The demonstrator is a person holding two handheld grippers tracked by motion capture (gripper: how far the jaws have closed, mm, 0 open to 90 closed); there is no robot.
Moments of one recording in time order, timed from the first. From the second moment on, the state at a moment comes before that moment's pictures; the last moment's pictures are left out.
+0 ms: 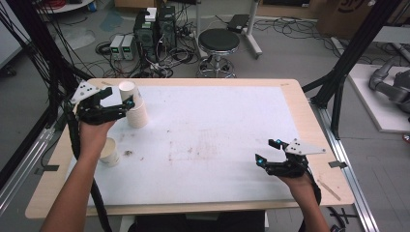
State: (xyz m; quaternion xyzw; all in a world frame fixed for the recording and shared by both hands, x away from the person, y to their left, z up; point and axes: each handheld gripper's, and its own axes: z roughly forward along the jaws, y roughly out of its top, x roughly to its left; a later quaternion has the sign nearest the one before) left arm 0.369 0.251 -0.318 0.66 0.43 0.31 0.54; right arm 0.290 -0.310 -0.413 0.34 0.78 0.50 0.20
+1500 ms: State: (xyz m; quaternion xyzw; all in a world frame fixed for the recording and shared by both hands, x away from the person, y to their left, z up) left arm 0.437 0.251 -0.323 0.68 0.45 0.29 0.49; right arm 0.289 -0.312 -0.415 0.34 0.78 0.49 0.19
